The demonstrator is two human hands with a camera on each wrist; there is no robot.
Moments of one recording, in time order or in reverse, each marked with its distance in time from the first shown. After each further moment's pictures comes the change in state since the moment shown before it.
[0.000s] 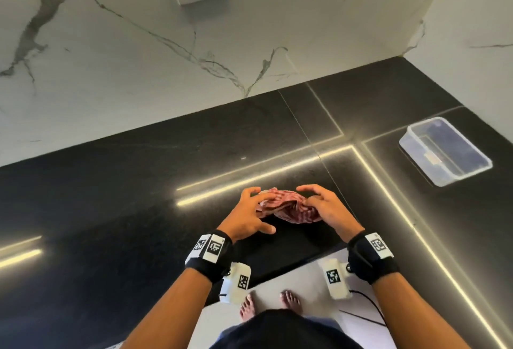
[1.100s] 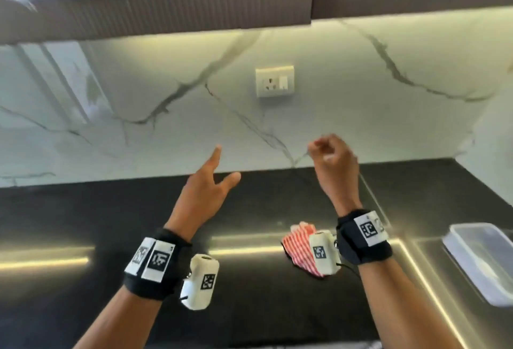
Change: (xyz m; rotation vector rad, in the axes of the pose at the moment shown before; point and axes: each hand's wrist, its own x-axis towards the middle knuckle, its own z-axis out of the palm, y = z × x) left_hand -0.162 0.136 -0.125 0.119 0.909 0.113; right_hand 0.007 -0.237 0.009 -0.199 0.509 -0.860
